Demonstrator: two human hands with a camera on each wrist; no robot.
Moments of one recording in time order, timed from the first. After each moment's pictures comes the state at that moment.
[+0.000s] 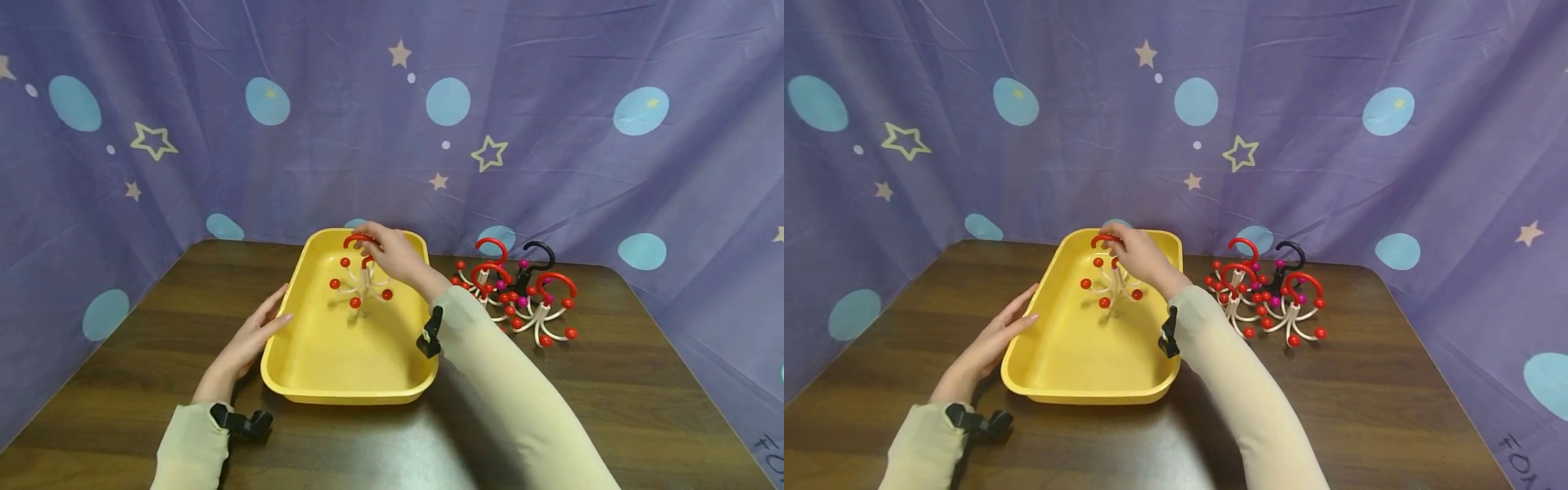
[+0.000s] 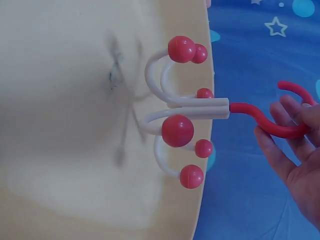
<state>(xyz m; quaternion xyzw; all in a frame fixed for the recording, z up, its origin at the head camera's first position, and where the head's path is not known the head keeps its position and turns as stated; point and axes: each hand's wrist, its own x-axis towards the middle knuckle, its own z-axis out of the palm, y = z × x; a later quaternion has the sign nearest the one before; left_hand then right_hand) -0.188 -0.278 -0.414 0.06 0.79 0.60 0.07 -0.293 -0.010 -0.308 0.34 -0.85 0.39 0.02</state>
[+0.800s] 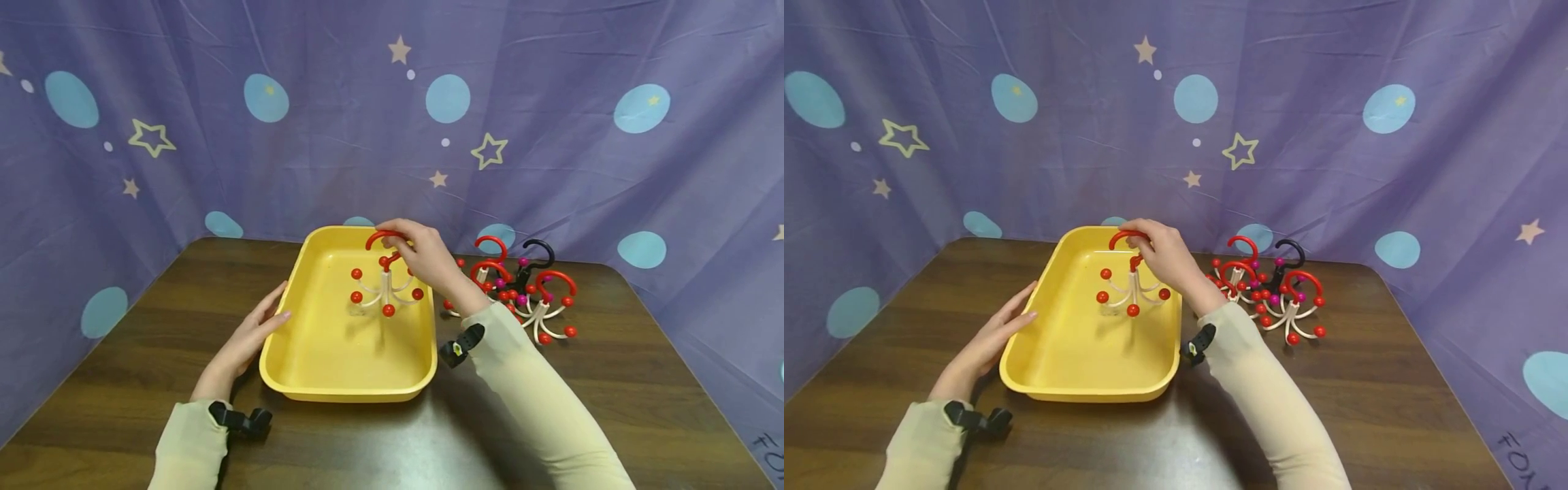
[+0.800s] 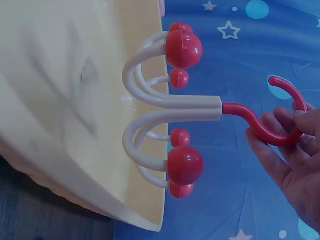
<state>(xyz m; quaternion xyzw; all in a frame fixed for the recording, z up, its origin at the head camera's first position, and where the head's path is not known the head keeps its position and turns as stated) -0.188 -0.278 -0.415 0.05 0.80 0.59 0.06 -0.266 0.035 -0.294 0.37 -0.83 0.40 0.15</state>
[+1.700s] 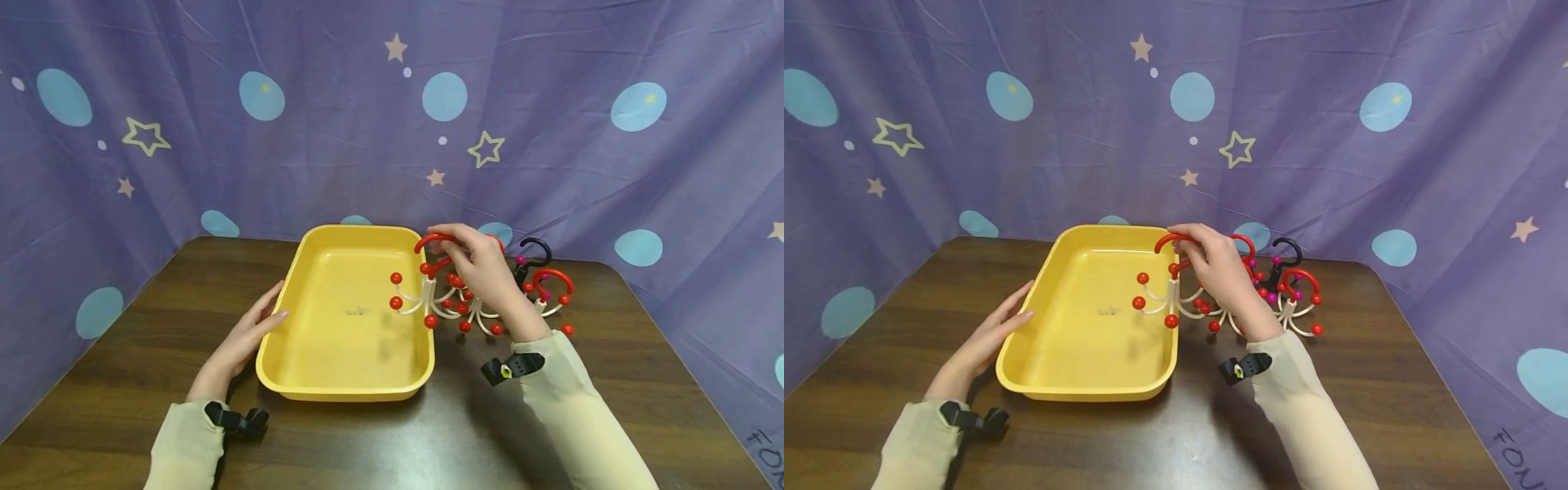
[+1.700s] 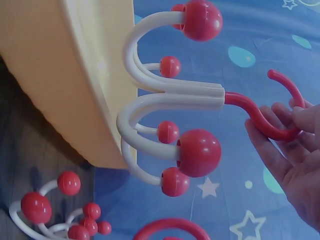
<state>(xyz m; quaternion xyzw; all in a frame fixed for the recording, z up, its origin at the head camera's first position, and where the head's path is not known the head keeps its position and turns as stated) -0.189 -0.277 -0.414 0.05 0.80 0.60 0.07 -0.234 0.105 -0.289 0.32 -0.82 0.43 0.19</state>
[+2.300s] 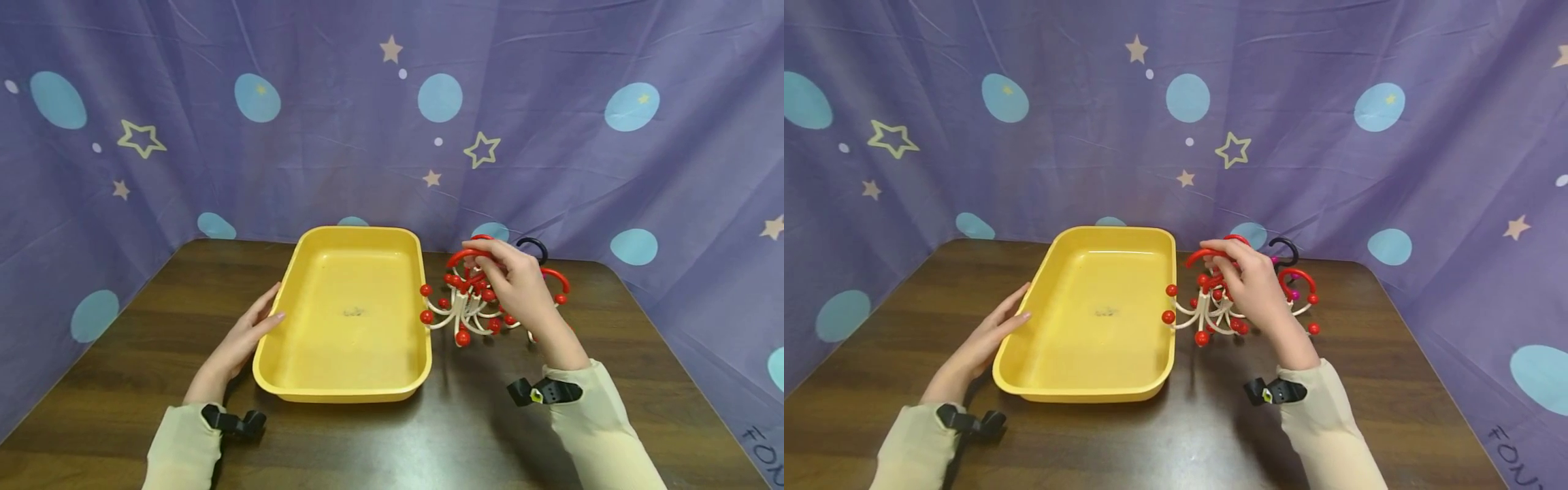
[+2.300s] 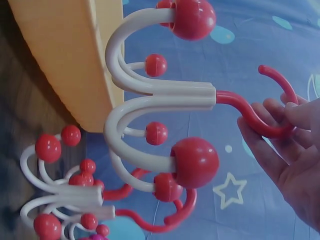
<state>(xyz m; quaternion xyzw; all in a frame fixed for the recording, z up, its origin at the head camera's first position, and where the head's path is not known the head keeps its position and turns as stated) -0.187 -0.276 -0.412 0.05 0.80 0.60 0.07 -0.205 0.146 -0.290 0.31 -0.82 0.41 0.25</state>
